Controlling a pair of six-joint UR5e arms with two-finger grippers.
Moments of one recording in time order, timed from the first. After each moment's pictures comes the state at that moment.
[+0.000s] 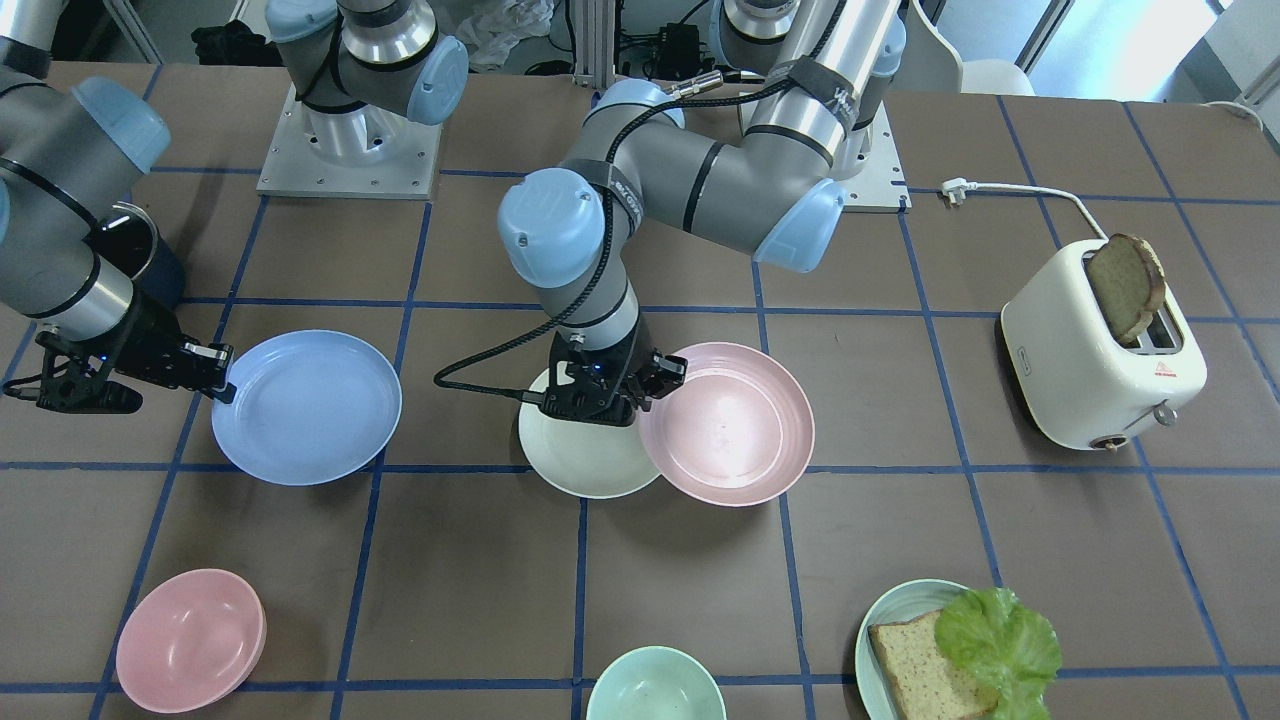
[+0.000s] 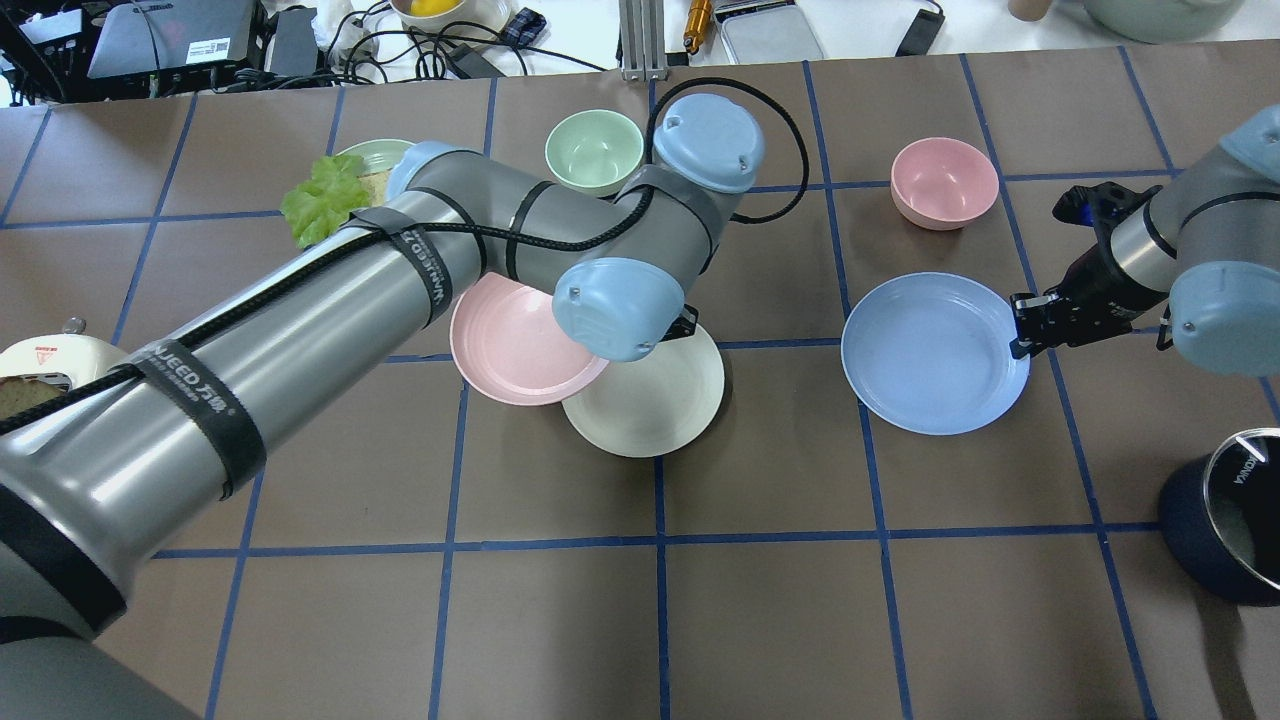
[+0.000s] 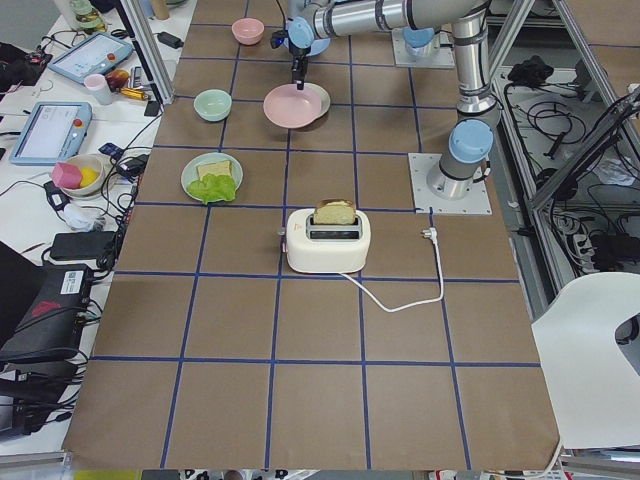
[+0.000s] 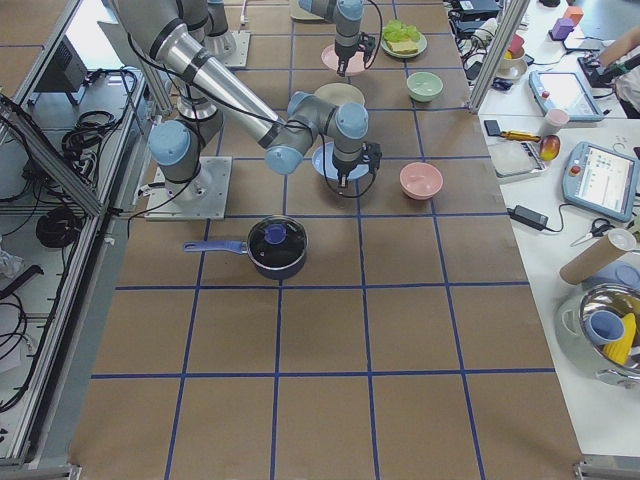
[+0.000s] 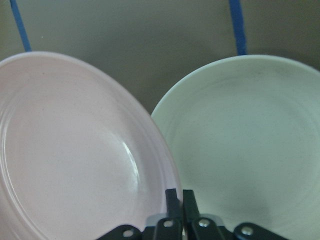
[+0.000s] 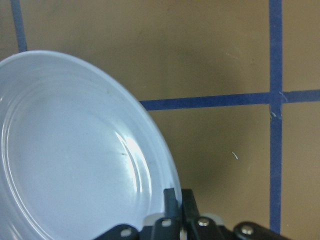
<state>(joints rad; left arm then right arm) -2.07 -2.06 -1.51 -1.29 1.83 -0.28 1.13 -1.40 2.02 -2.10 -1.40 -0.37</state>
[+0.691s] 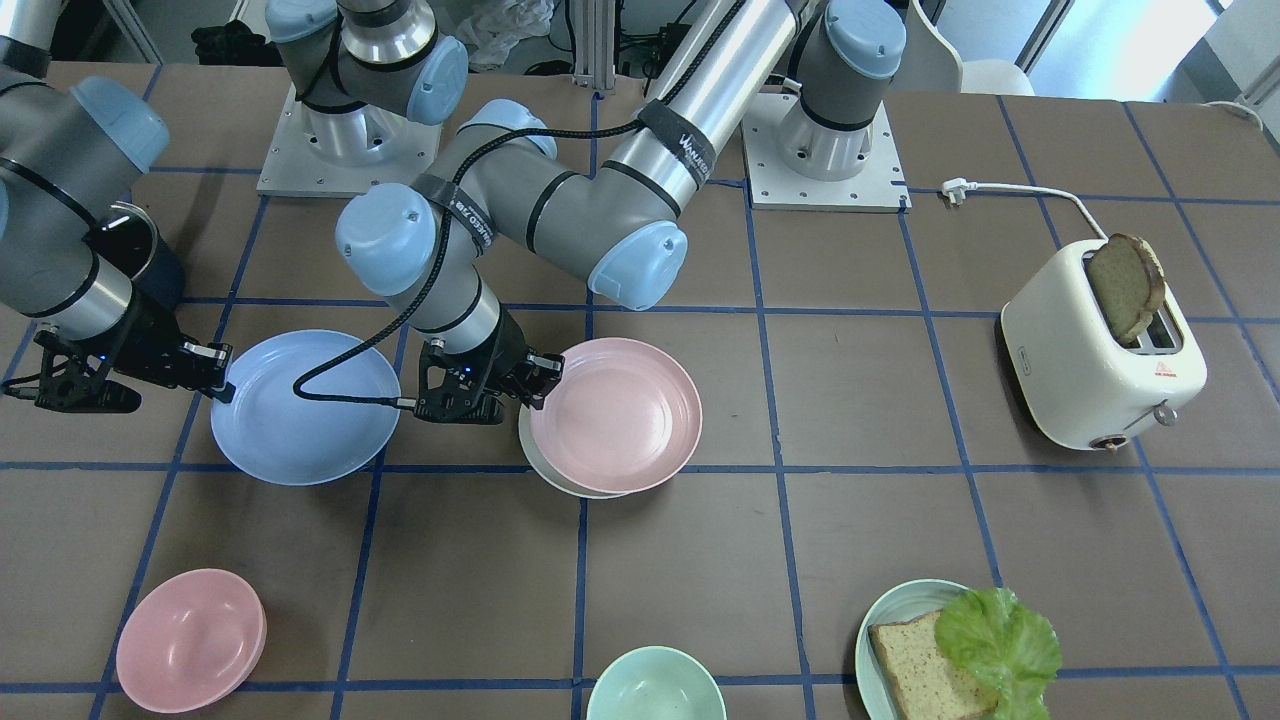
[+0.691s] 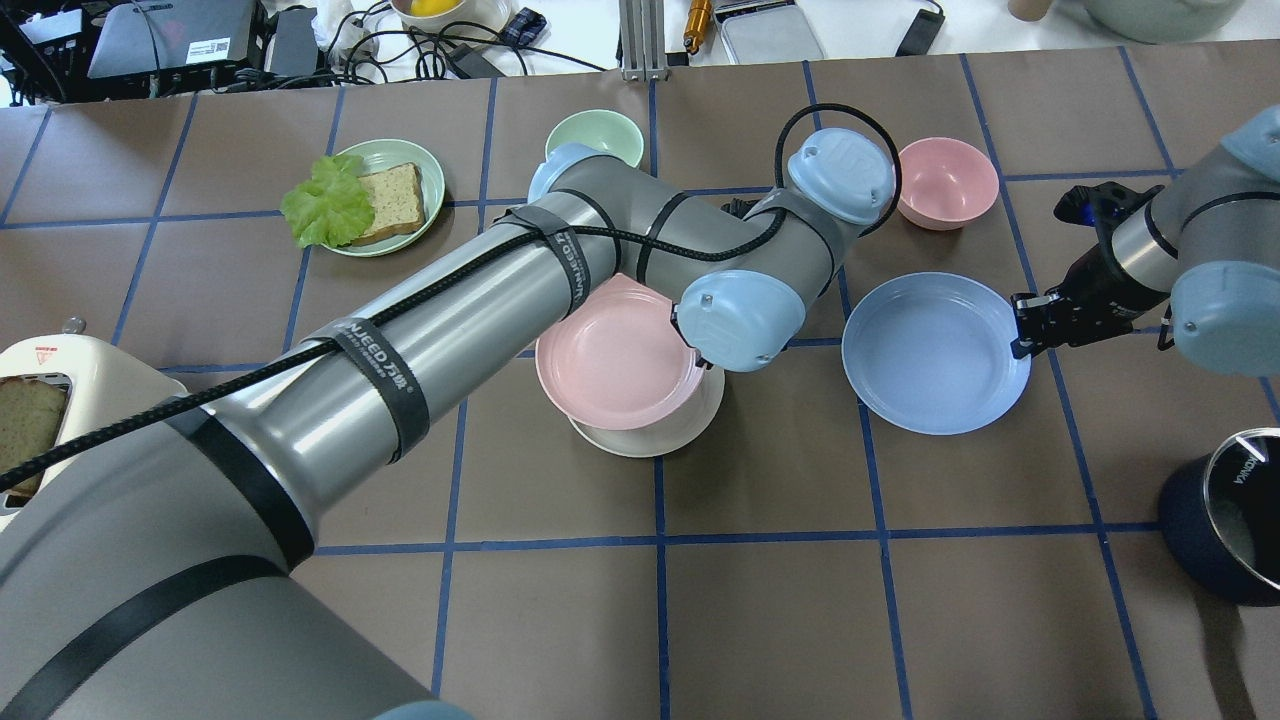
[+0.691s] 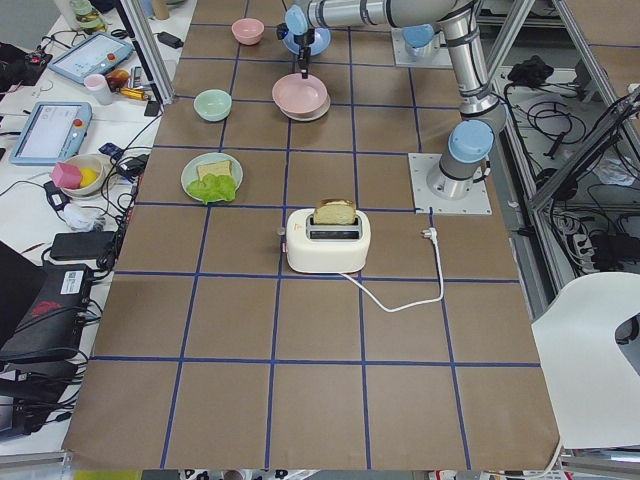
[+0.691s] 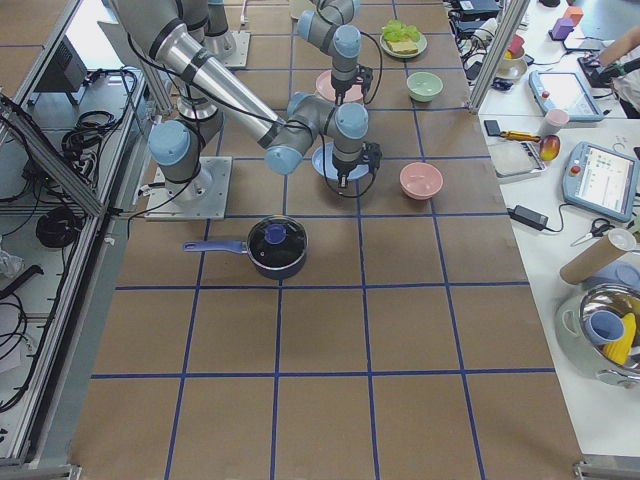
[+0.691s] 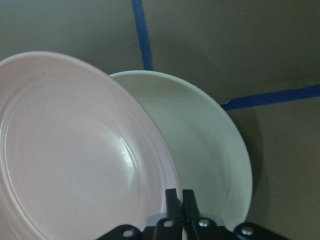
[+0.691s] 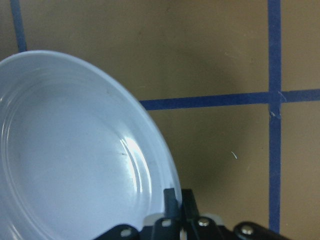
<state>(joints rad) -2.19 -2.21 -1.33 -1.38 1.81 -0.51 1.13 -1.40 2.02 -2.10 -1.40 -0.37</state>
